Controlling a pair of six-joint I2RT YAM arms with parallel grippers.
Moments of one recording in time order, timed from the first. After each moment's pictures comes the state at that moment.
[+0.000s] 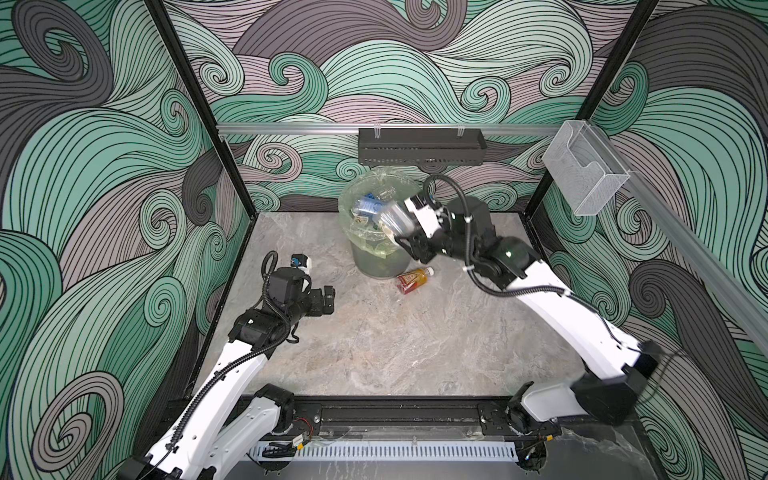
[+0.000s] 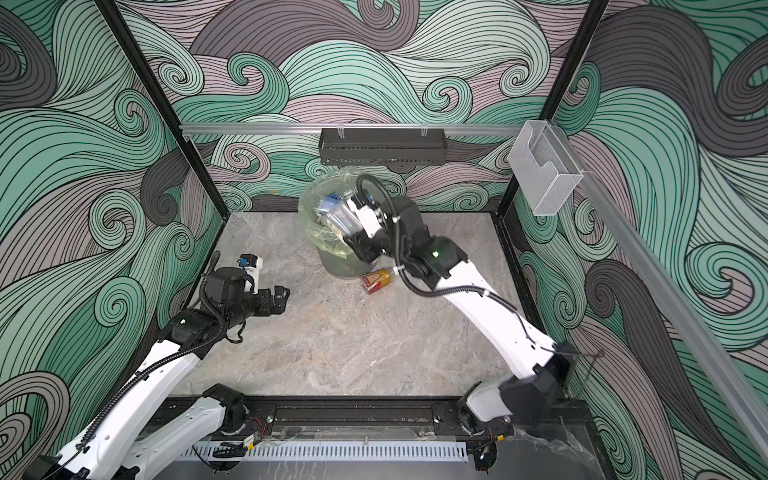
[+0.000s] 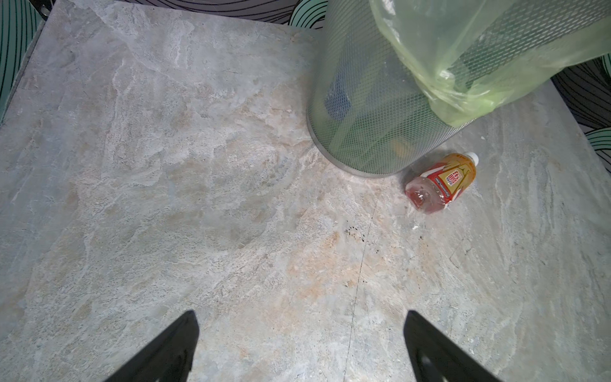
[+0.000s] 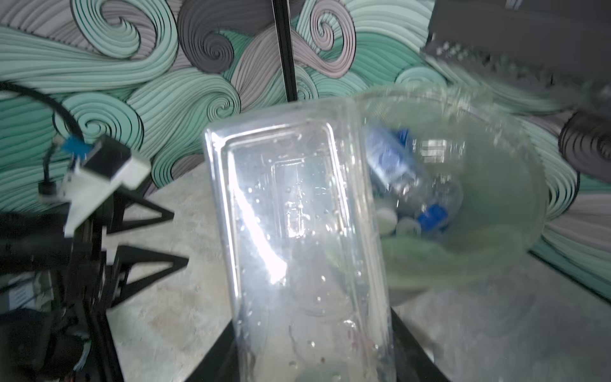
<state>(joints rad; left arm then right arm) -0.32 0.84 0.82 -0.68 -0.06 -0.30 0.68 1.57 1.78 -0.61 -0.15 -0.08</state>
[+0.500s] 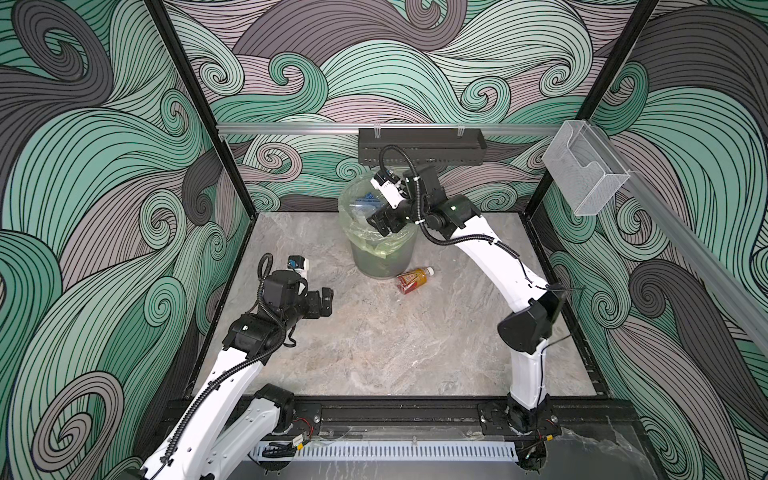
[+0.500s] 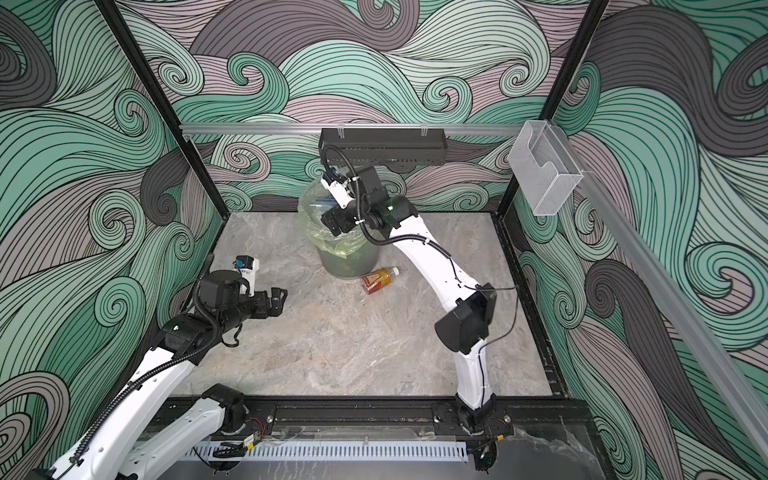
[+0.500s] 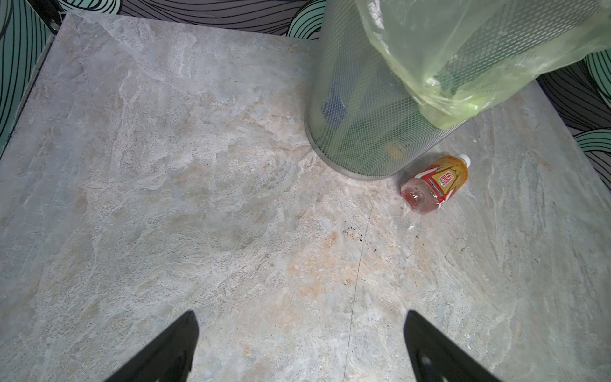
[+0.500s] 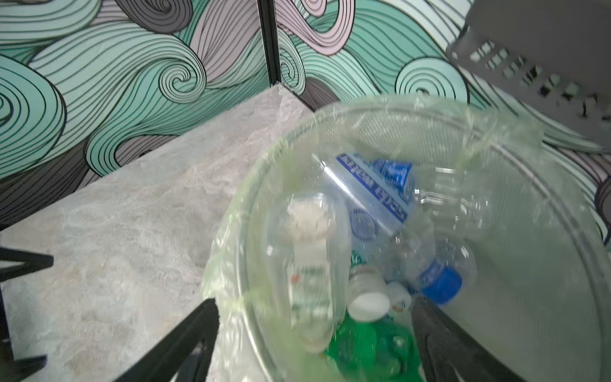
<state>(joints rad) -0.32 0.81 0.82 -0.70 -0.06 -0.28 0.65 1.92 2.12 -0.79 -0.14 -0.18</state>
